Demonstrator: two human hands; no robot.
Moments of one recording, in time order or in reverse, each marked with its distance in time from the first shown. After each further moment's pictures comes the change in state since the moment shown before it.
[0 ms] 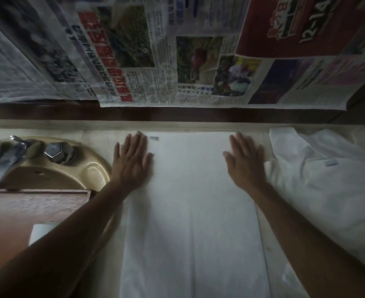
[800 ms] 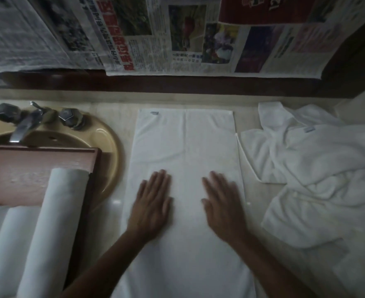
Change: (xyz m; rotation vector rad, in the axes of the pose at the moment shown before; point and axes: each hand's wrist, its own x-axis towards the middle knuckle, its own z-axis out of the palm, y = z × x) left_hand -0.229 0.088 0.030 -0.145 0.086 0.190; right_hand -0.232 -0.048 -0.010 0.207 0.074 -0.261
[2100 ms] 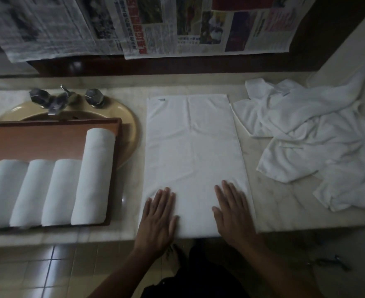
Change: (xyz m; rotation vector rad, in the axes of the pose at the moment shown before) left_hand -0.199 0.023 -0.026 0.028 -0.210 0.037; right_hand -0.177 -0.080 -0.023 -0.054 -0.110 0.185
